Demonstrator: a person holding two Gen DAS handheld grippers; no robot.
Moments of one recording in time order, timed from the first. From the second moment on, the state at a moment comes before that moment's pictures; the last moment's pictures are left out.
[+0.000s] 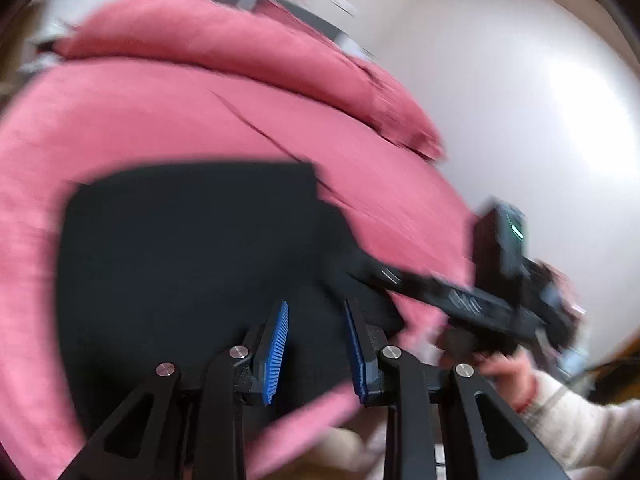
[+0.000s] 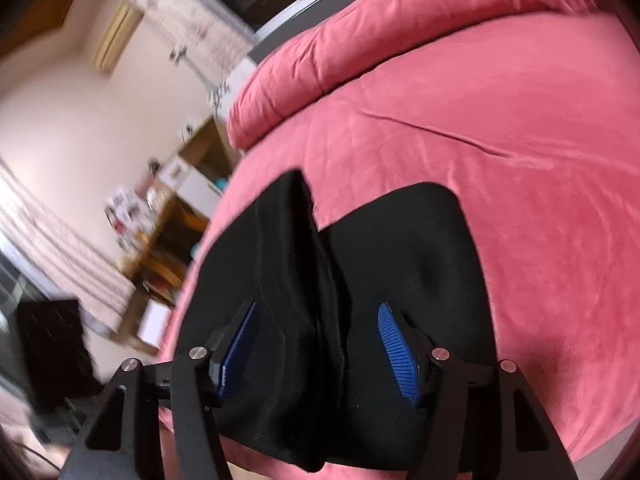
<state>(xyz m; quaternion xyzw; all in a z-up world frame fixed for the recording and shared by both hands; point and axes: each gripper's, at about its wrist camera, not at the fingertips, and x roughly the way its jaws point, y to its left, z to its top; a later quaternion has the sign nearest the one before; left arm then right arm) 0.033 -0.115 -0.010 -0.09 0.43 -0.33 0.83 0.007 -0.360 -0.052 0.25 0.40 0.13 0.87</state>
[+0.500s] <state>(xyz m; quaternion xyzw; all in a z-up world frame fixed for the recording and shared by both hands) 0.050 -0.028 -0.043 -0.03 0.46 -0.09 0.88 0.028 -0.322 -0.067 0.16 0.42 0.12 0.88</state>
